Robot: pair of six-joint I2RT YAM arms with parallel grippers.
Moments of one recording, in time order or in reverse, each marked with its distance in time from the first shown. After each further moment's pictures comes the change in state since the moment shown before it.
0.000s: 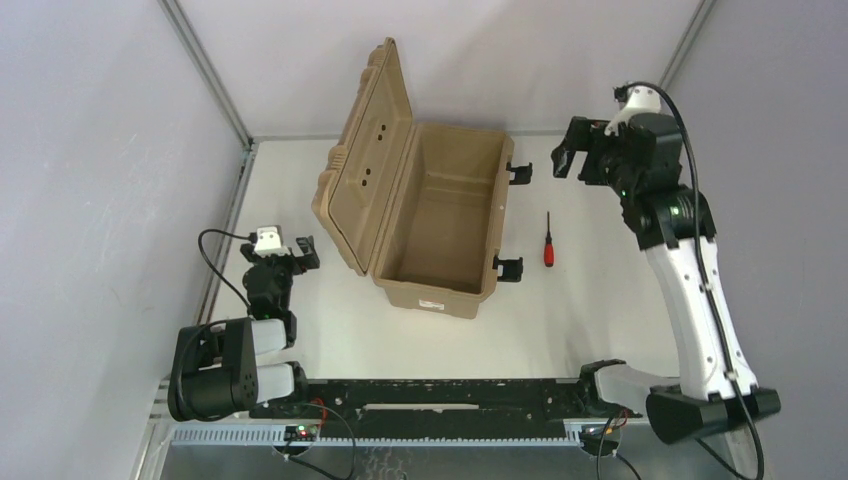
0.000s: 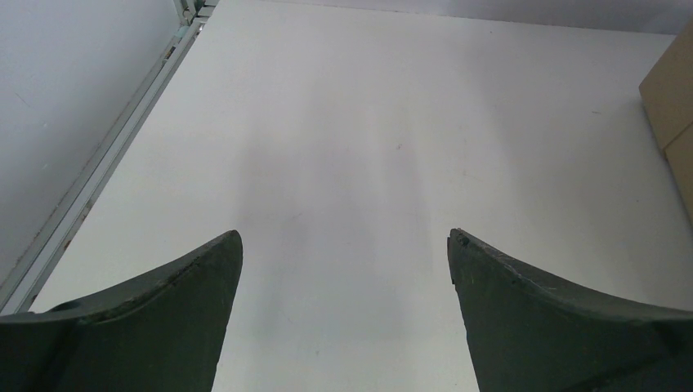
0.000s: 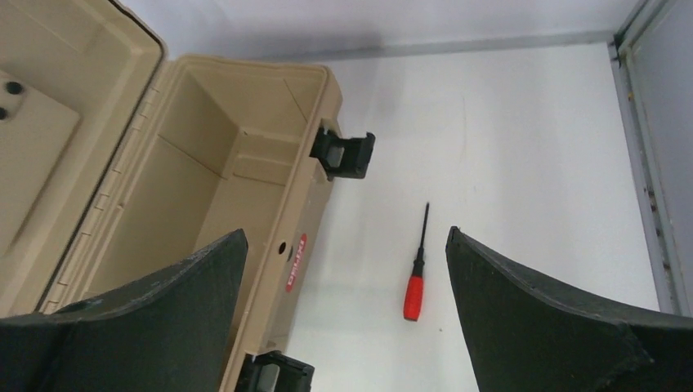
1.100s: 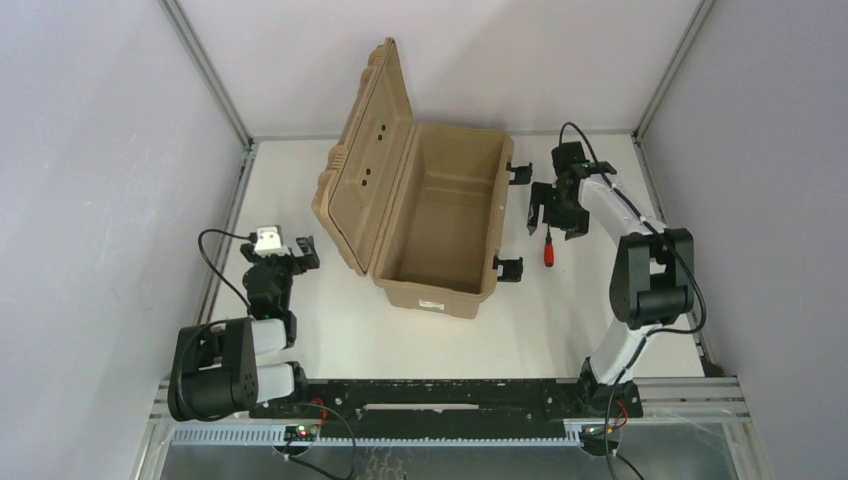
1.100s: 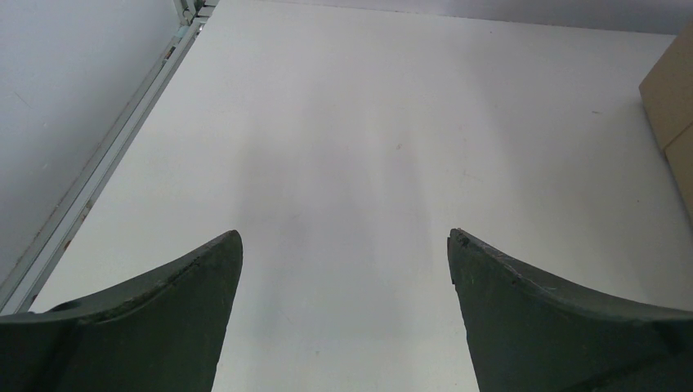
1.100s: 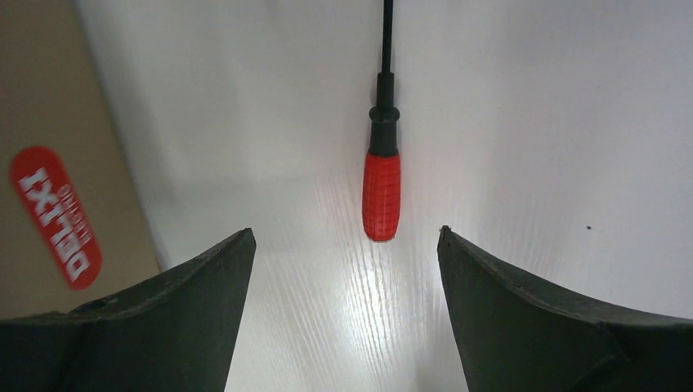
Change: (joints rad) left arm 0.000 0.000 0.000 0.000 0.000 0.000; right arm -0.052 0.618 -0.110 -0.173 -0.013 0.074
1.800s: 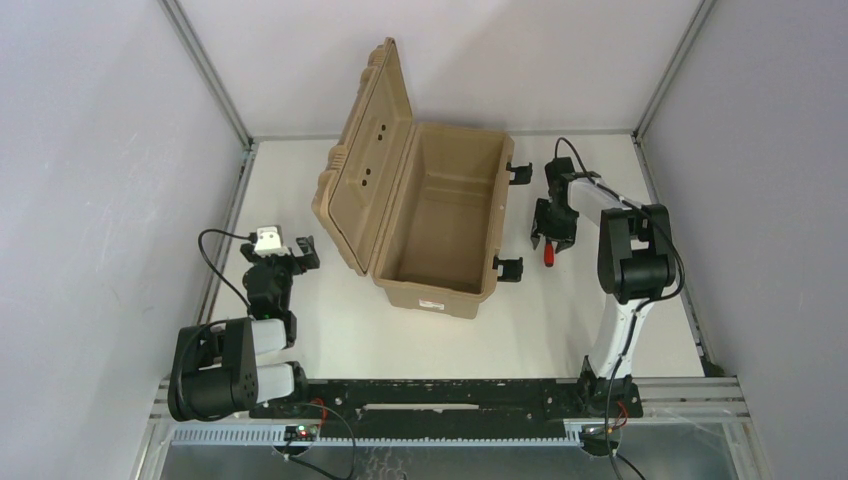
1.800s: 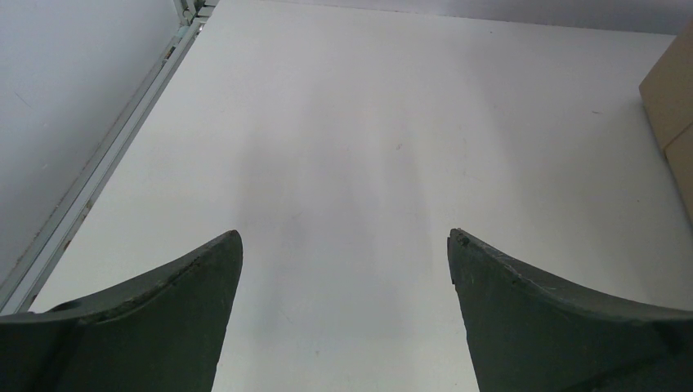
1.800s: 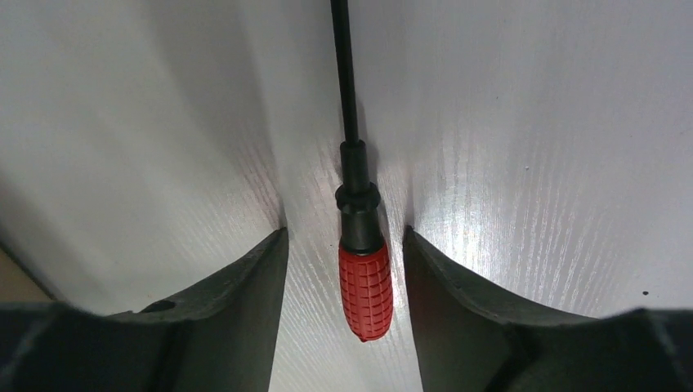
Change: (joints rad) left arm 0.000 0.000 0.000 0.000 0.000 0.000; right arm -0.023 0.216 -0.026 0.098 0.011 0.050
